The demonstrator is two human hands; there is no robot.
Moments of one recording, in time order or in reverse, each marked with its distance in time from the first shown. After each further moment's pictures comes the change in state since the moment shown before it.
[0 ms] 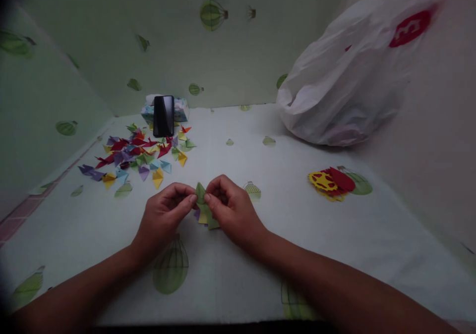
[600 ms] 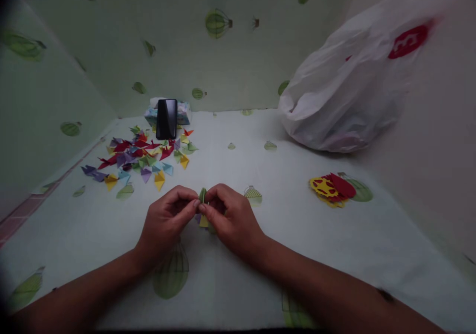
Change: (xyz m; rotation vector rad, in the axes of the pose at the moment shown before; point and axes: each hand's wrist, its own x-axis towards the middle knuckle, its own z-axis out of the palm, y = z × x) left_hand -0.001 -0.003 0.001 0.173 0.036 0.163; right_hand -0.003 0.000 0.001 -0.282 0.013 -0.206
